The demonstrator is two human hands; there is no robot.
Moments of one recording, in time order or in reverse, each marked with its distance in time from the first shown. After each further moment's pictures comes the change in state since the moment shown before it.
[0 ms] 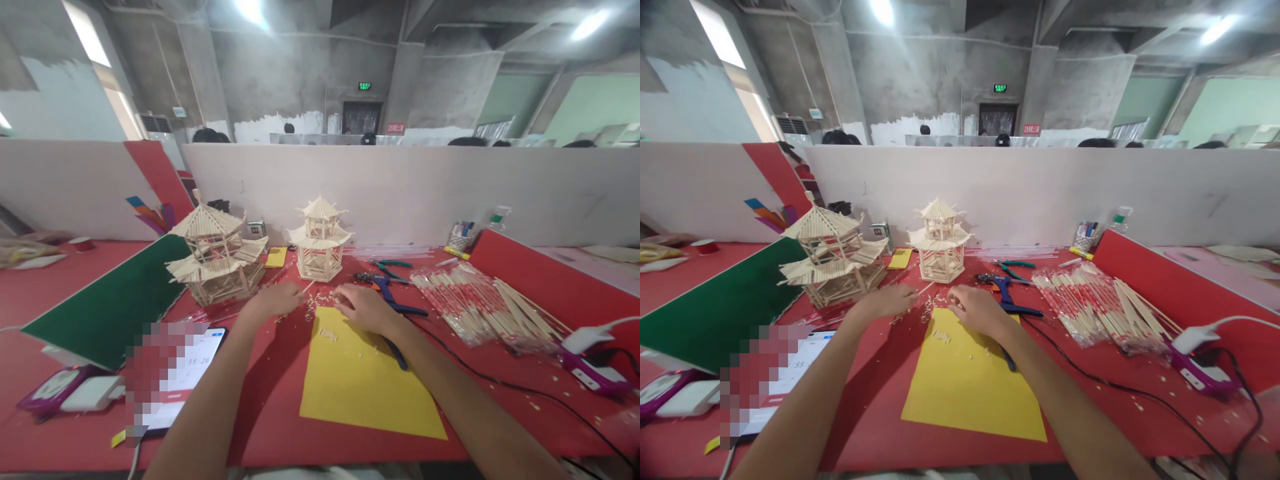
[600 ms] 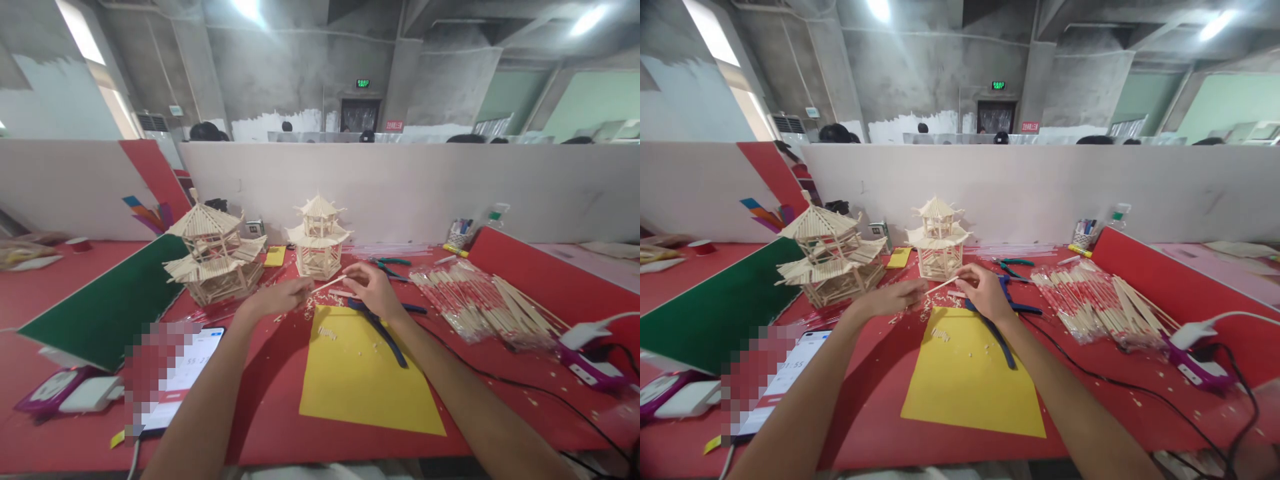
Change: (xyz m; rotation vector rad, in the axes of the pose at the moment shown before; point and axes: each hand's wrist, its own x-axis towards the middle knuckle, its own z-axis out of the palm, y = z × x) left_hand -0.009 0.005 -0.008 -0.268 -0.093 0.208; right_hand 0.004 0.007 -0.009 0.640 0.377 0.114
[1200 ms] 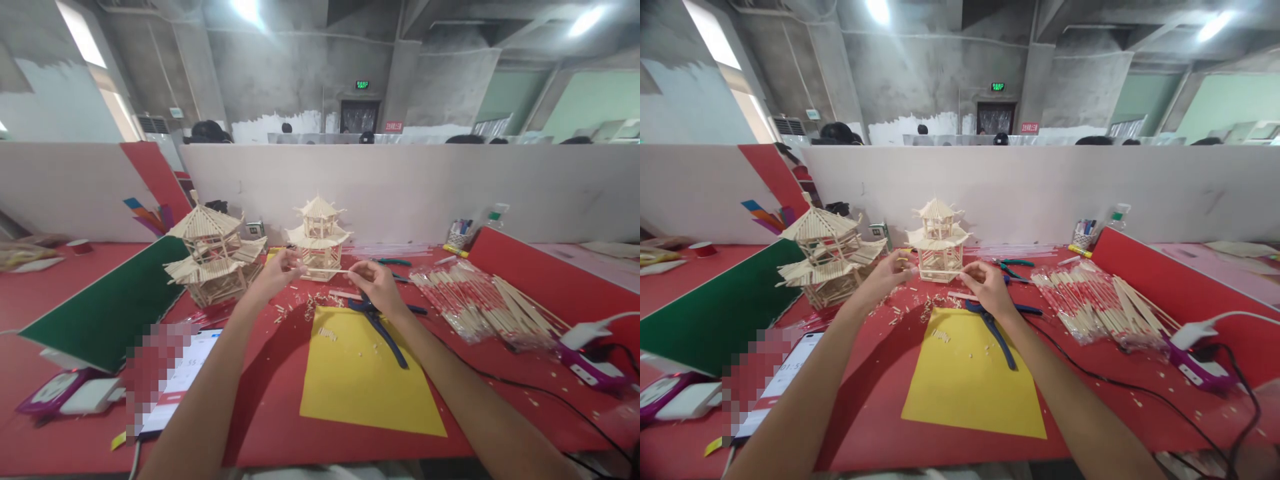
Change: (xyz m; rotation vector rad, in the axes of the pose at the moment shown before) left_hand 0.011 0.000 -0.012 -0.418 0.541 -0.024; right_hand 0.005 0.002 -0.004 0.115 0.109 0.036
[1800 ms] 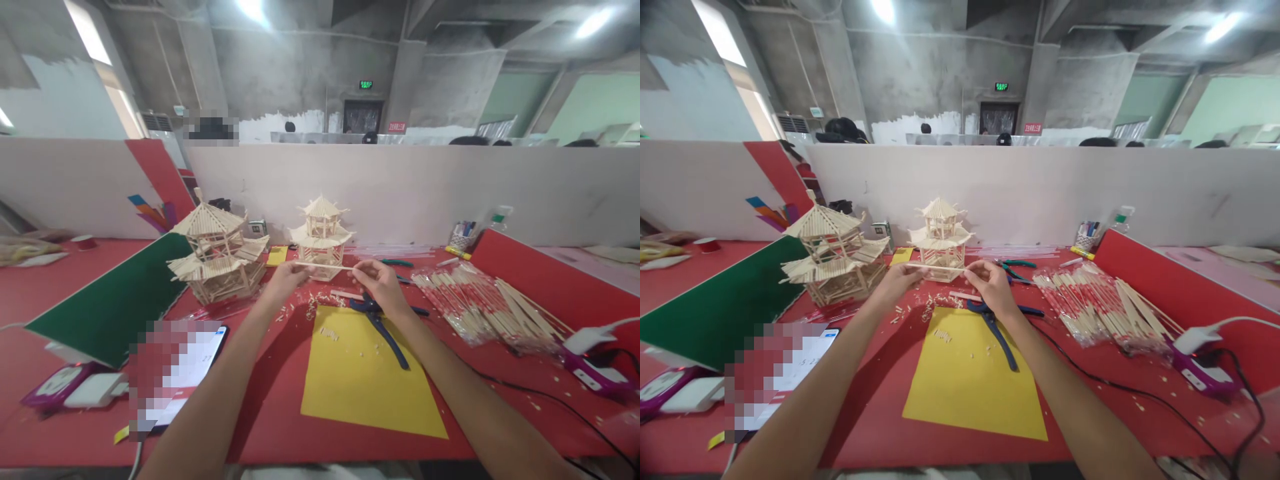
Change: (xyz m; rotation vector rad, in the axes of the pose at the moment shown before) left_hand 0.006 -0.018 0.031 -0.275 0.065 -0.072; right_hand 0.002 0.005 0.000 0.259 0.032 0.056
